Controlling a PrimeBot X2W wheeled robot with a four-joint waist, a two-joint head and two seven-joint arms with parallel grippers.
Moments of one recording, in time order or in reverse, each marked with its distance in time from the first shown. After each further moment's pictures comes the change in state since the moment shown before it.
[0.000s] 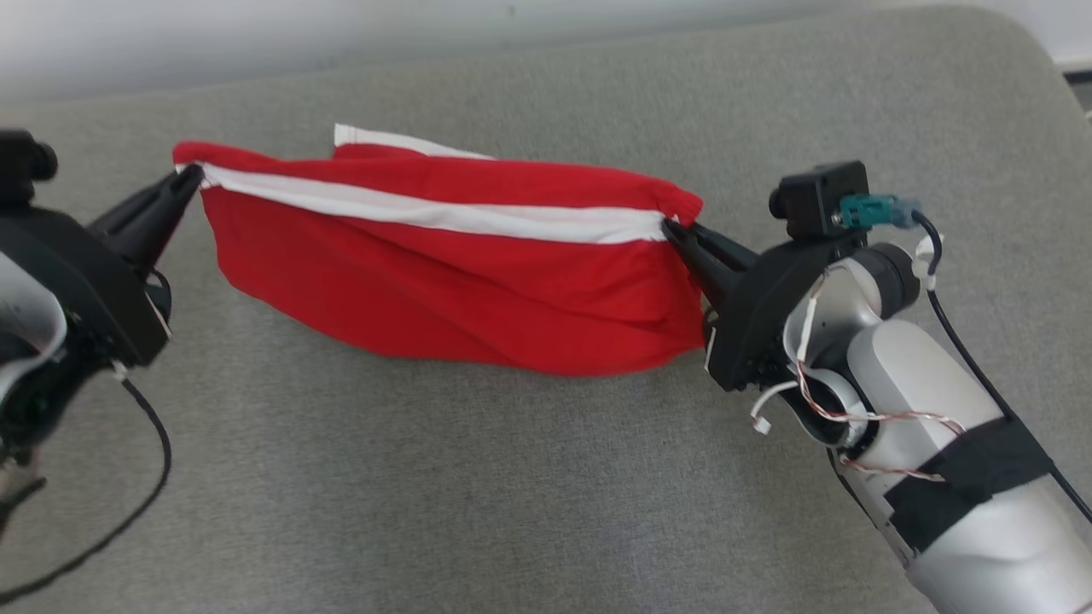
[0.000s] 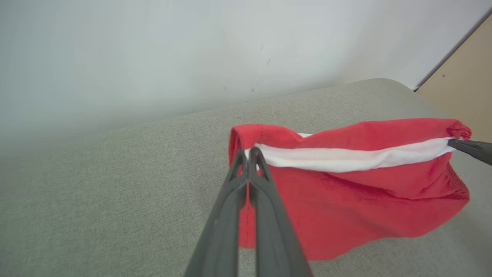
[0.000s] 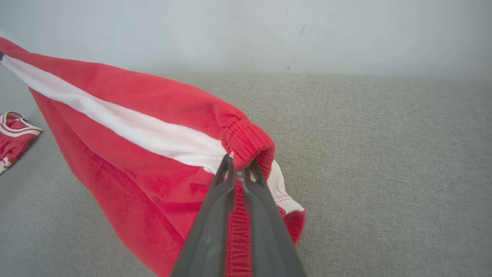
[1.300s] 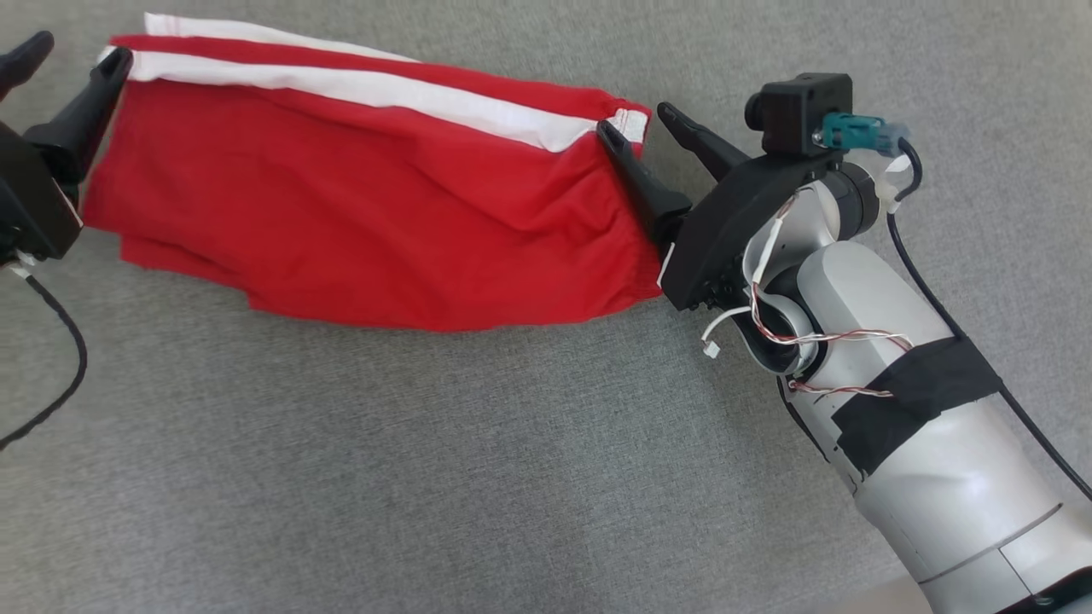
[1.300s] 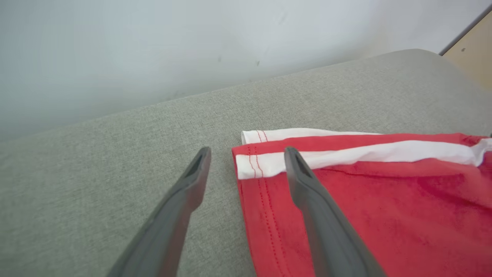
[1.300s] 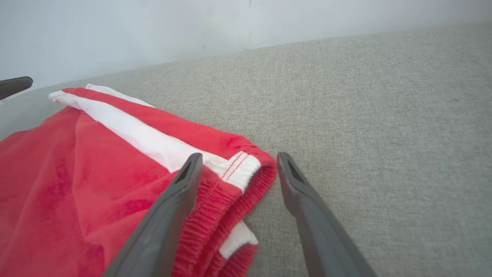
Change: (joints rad) left arm -0.357 0.101 -0.313 0.232 -0.133 0.000 -0.121; right arm -0.215 0.126 0.017 0.224 0.030 0.027 -0.185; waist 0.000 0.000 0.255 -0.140
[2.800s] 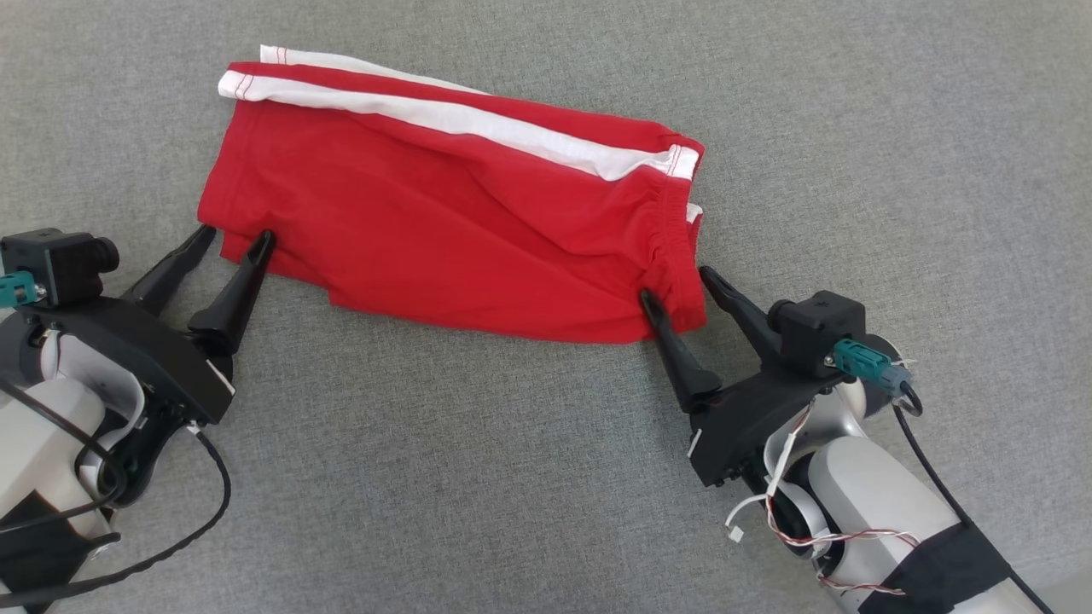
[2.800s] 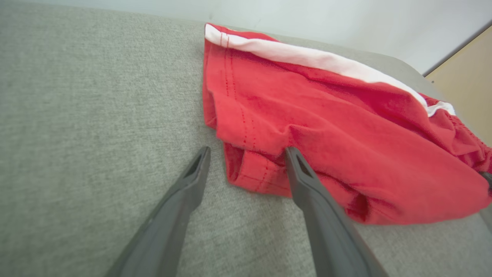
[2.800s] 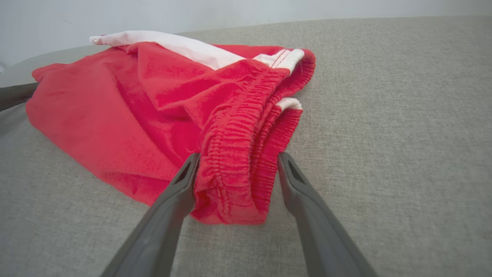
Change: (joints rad) left arm 0.236 -0.100 -0.198 0.023 -0.192 0.001 -0.332; right arm 0.390 -0.104 0.038 -0.274 -0.145 -0.128 -0.156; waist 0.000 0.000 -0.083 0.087
